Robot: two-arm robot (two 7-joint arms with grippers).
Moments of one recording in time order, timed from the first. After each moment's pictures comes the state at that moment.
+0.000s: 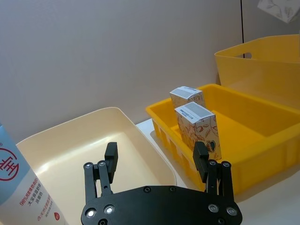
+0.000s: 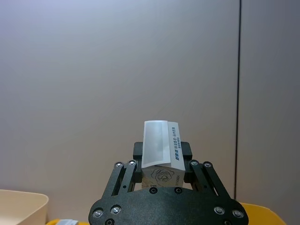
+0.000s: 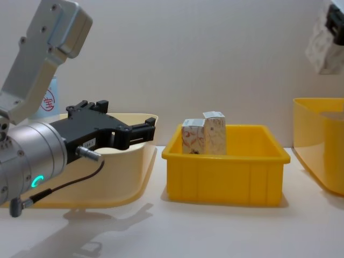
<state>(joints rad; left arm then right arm) -0.24 0.38 0.45 -1.63 -0.20 0.01 -0.01 0.30 0.12 -0.11 -1.48 0.09 -0.27 0.00</state>
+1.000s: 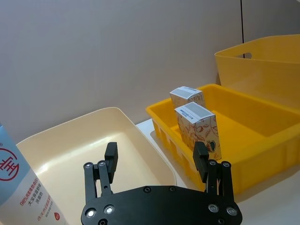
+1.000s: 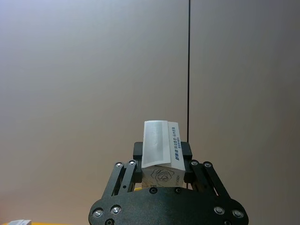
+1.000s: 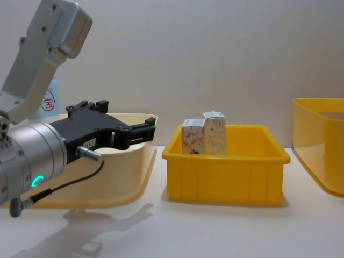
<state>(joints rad) -0.24 0.38 0.45 -1.63 -0.20 0.01 -0.01 0.22 0.10 -0.03 -1.56 0.02 -0.27 -0.09</state>
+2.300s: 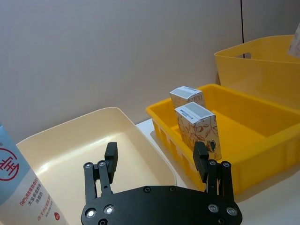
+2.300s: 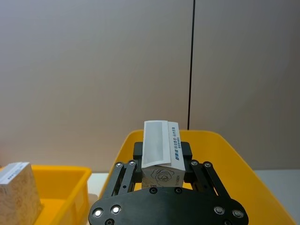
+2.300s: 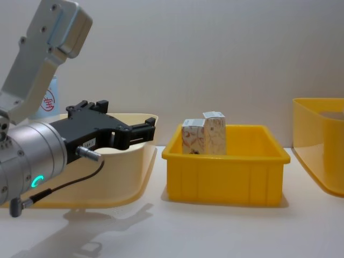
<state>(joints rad) -0.24 0.38 0.45 -1.63 -0.20 0.01 -0.01 0.20 0.04 -0.02 -1.56 -0.01 -0.02 -0.10</state>
